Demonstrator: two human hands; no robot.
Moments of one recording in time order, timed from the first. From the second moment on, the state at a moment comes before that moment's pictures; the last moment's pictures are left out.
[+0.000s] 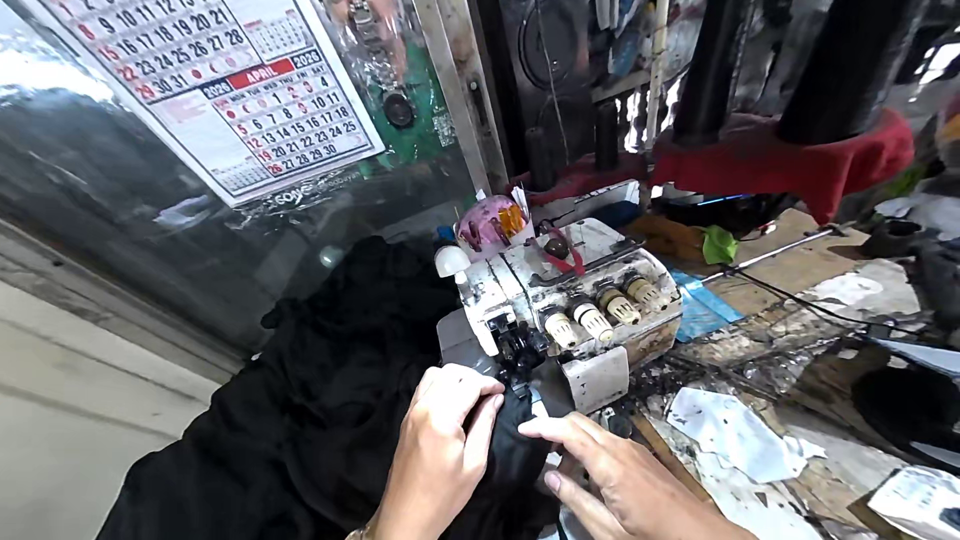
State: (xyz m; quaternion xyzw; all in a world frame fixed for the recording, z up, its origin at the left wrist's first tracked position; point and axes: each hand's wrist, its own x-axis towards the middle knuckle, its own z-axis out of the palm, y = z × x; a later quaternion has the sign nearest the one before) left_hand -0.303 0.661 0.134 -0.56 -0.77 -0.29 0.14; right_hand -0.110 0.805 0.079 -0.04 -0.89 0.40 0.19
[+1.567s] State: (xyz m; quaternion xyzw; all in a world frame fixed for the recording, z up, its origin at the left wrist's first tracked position) left_hand -0.260 0.501 0.187 -0.59 -0.75 -0.14 -0.29; right_hand -0.047 0.763 0.085 -0.10 -0.70 0.70 0.11
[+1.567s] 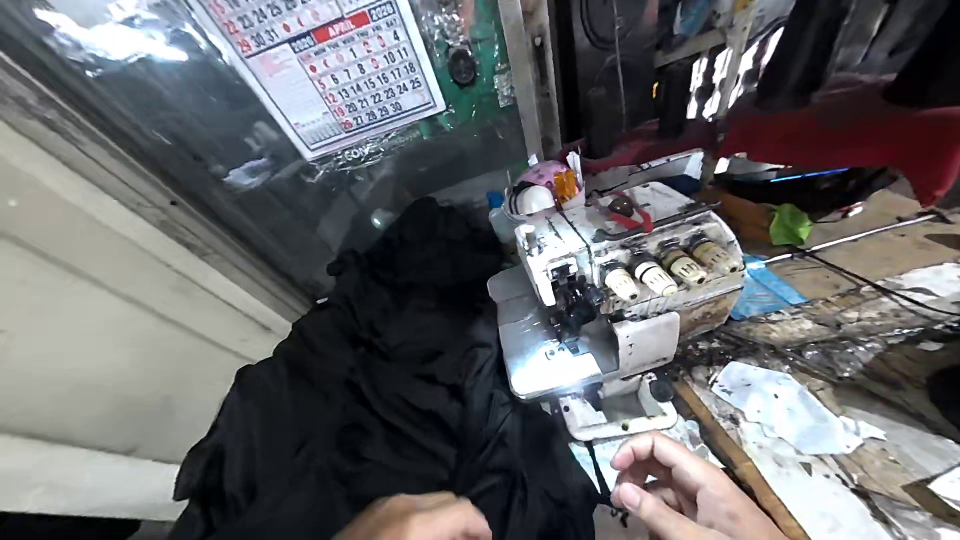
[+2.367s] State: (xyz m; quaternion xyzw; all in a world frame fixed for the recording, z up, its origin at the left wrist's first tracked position) left_hand -0.228 0.577 0.120 -0.51 -0.81 -0.25 0.16; right_hand -0.033 0.745 0.108 -0.10 -0.74 0.65 0.12
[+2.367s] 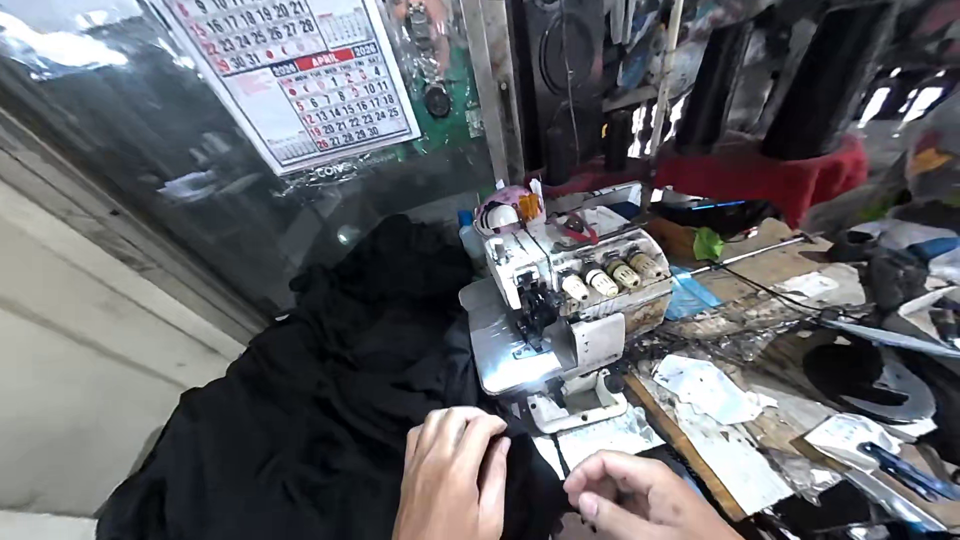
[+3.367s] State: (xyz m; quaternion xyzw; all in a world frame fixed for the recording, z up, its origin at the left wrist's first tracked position) left_hand -0.212 0.638 0.158 -0.58 -0.70 -0.39 -0.14; right_hand -0.049 0.772 0.097 -0.07 -0.58 0.78 0.20
